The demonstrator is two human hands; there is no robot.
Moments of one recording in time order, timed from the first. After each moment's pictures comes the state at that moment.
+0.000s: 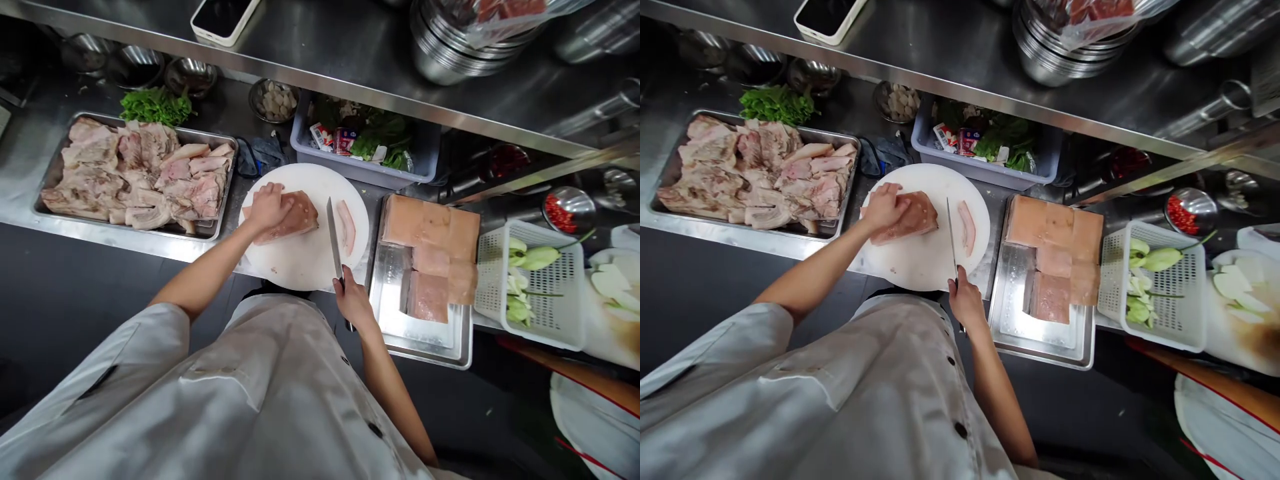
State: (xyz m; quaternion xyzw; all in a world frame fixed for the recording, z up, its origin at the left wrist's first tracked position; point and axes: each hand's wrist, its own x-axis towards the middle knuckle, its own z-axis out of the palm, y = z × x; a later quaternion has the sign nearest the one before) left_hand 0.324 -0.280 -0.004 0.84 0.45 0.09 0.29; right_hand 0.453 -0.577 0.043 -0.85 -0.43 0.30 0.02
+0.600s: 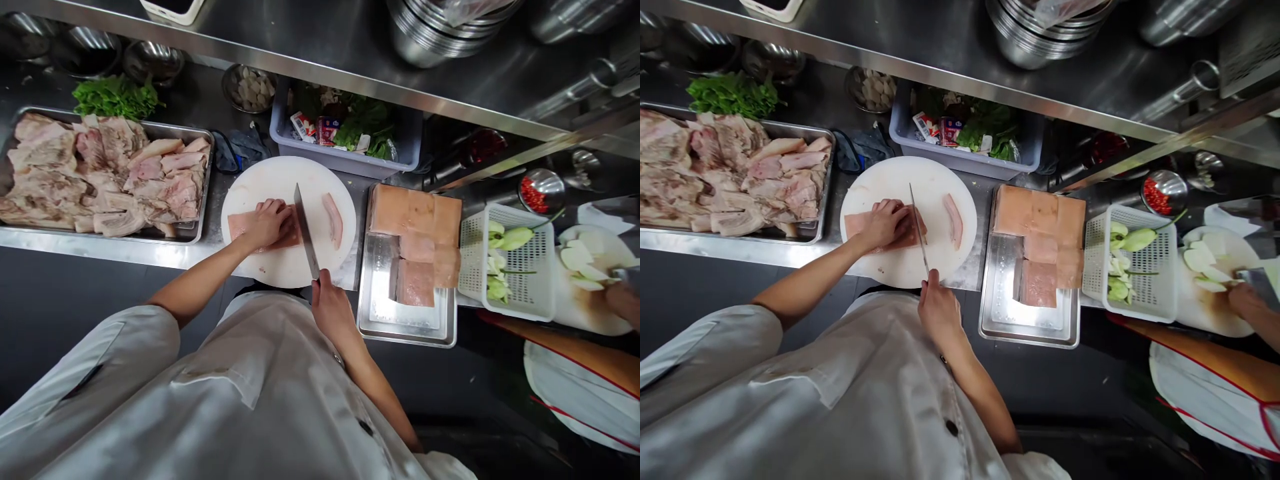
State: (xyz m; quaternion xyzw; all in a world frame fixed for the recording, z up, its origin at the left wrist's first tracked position) left_hand 0.329 -0.321 -0.021 0.95 0.25 0.03 0.20; right_hand 0.409 -0.566 0.096 -0.85 -0.41 0.34 -0.01
